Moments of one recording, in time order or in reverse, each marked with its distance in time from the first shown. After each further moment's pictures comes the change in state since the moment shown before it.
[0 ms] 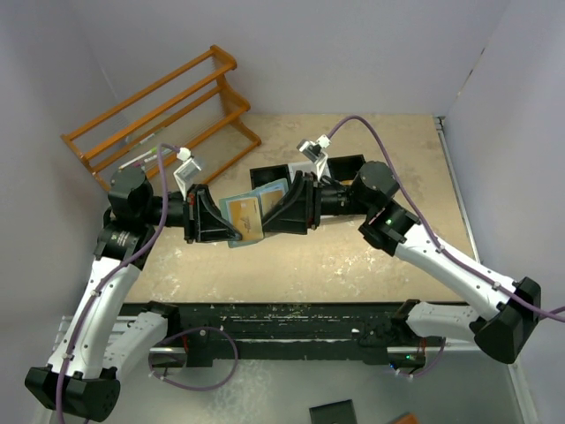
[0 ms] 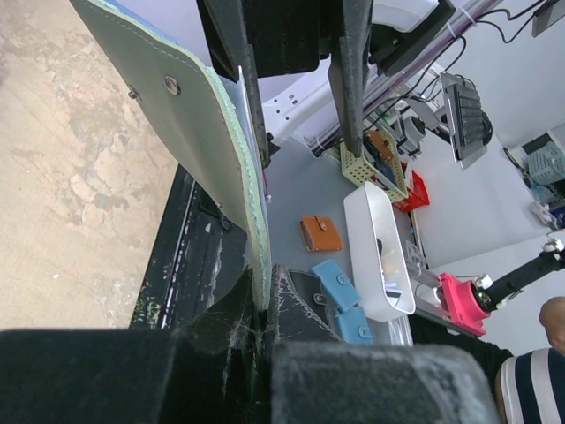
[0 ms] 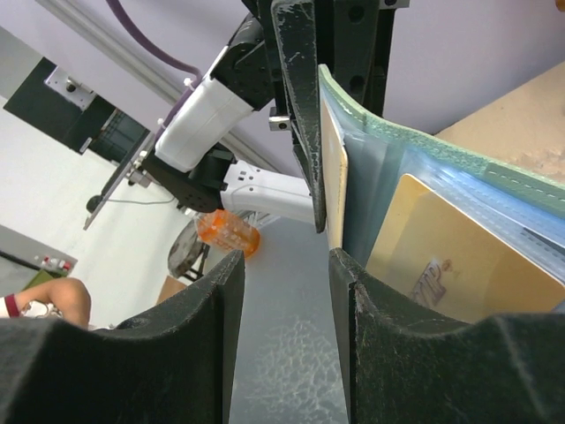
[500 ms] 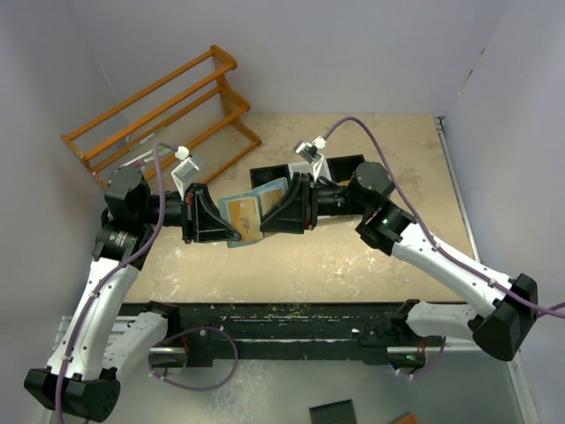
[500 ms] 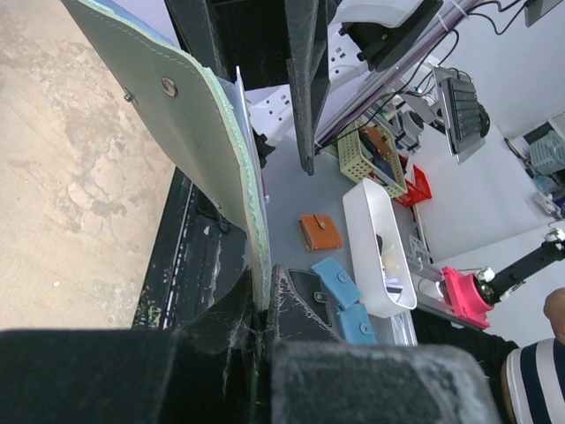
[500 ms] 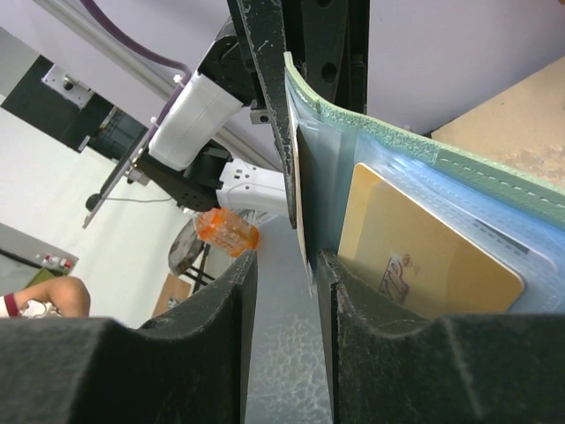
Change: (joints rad) left arm 0.000 -0.003 0.018 0.021 0.022 -0.011; right arm 0.008 0.019 -0.008 0.012 0.000 -0.003
